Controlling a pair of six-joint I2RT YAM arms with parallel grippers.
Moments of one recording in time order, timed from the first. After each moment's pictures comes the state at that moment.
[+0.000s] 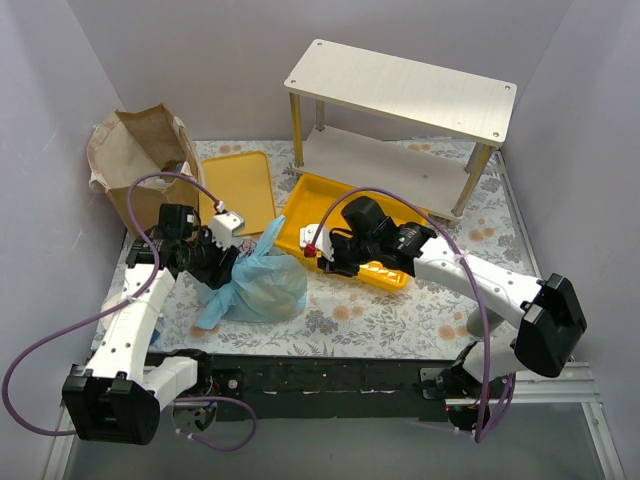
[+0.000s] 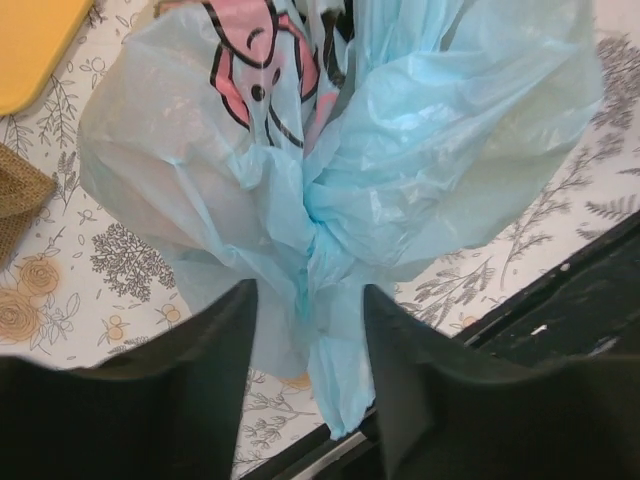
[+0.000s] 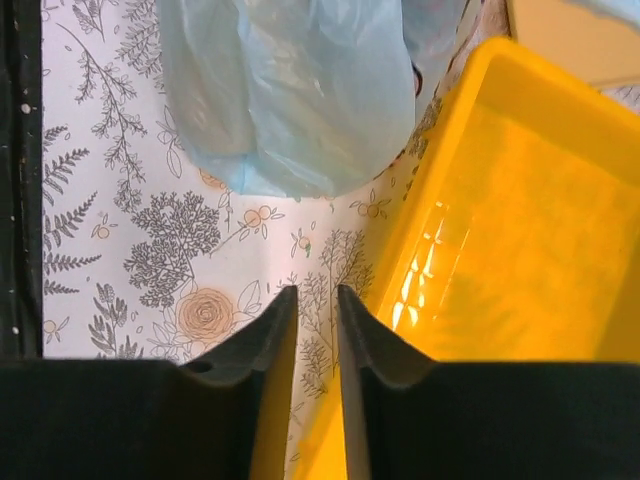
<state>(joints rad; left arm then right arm) -0.08 1.03 0.93 -0.95 0.34 0.54 0.88 1.44 1.13 -0.49 -0.40 -0.63</state>
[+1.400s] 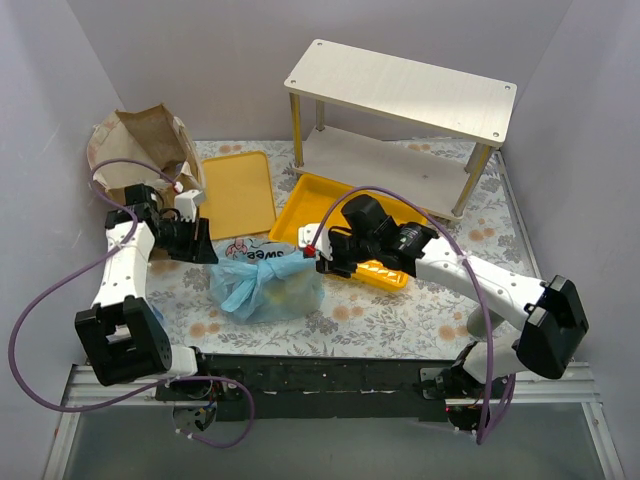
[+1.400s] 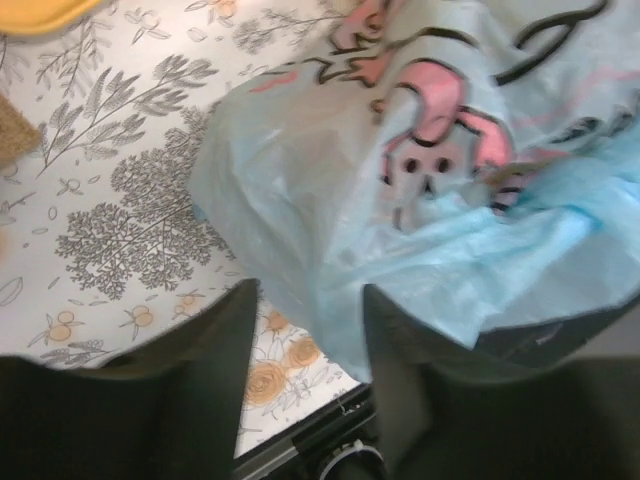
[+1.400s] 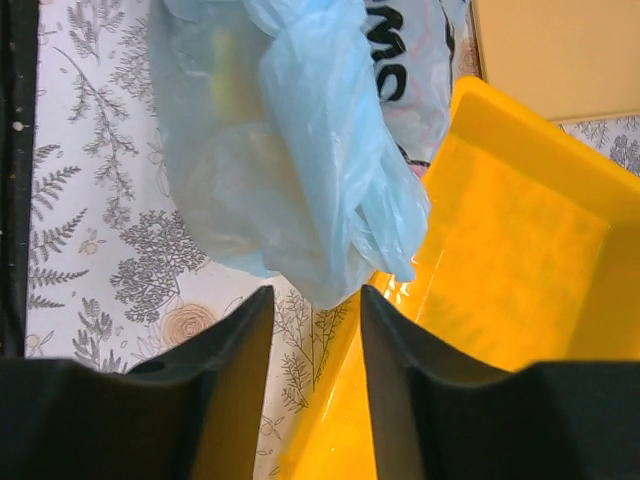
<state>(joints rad) 0.24 1.36 1.09 -0.99 0.57 0.42 0.89 1.43 1.15 -0.46 -0.41 -0.66</state>
